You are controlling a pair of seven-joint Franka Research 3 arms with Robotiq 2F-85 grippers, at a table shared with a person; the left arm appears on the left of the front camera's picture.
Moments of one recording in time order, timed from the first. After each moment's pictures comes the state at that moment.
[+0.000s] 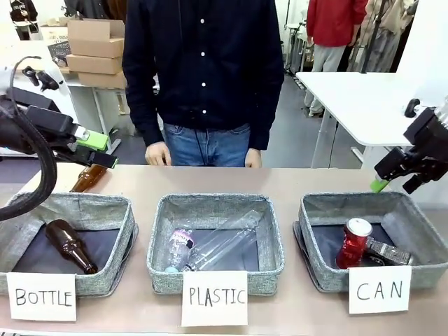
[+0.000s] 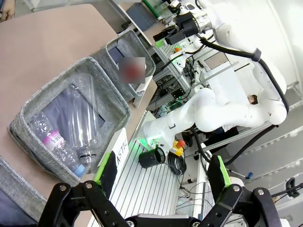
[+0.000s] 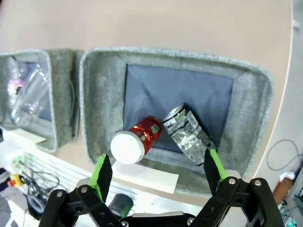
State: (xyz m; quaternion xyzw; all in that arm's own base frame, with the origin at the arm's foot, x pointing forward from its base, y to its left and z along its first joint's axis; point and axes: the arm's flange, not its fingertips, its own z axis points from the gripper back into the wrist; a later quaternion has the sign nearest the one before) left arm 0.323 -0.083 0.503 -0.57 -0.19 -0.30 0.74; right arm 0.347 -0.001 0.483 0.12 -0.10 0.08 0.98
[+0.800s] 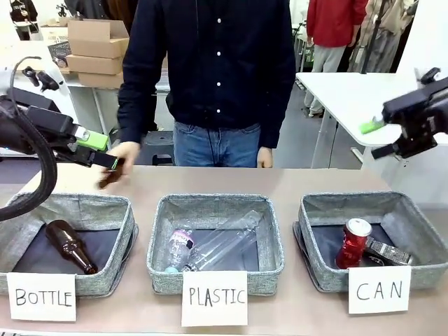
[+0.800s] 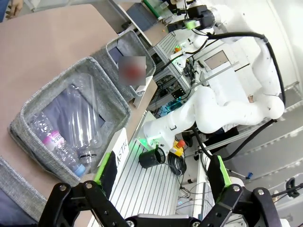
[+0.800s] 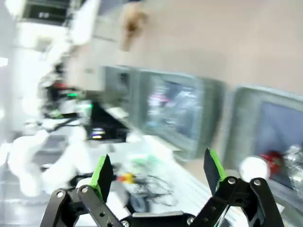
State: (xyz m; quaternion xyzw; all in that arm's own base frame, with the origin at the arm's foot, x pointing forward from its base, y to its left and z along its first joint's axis) left arm 0.323 -0.083 0.503 -0.57 -0.19 -0.30 0.74; right arm 0.342 -0.010 0.537 0.50 -0.15 0.06 0.85
